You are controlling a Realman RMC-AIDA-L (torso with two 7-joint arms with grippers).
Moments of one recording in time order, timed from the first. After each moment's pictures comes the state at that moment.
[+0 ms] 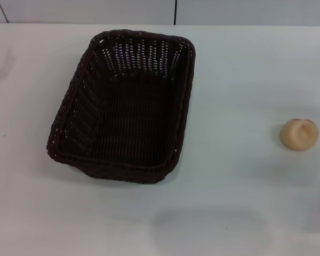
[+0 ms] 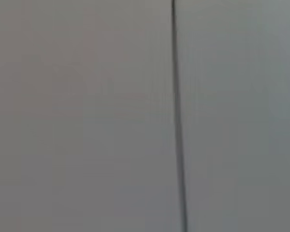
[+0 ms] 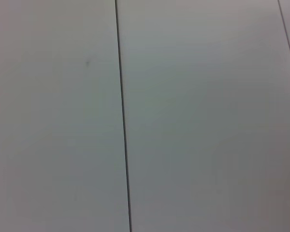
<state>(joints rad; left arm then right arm) -0.05 -1.90 -1.56 -1.14 2.89 0.52 -0.20 0.42 2.09 0.54 0.39 -1.39 -1.48 -0.27</state>
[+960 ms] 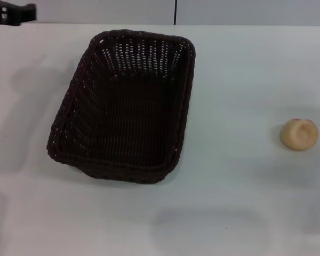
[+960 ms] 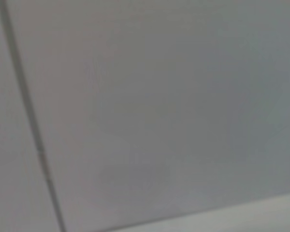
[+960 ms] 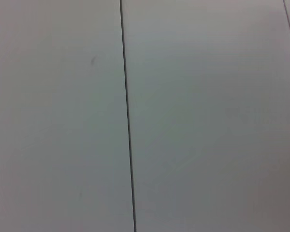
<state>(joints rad) -0.25 -2.04 -1.77 -1.69 2.70 -0.89 0.28 0.42 2.09 0.53 0.39 -1.41 -1.48 -0.27</state>
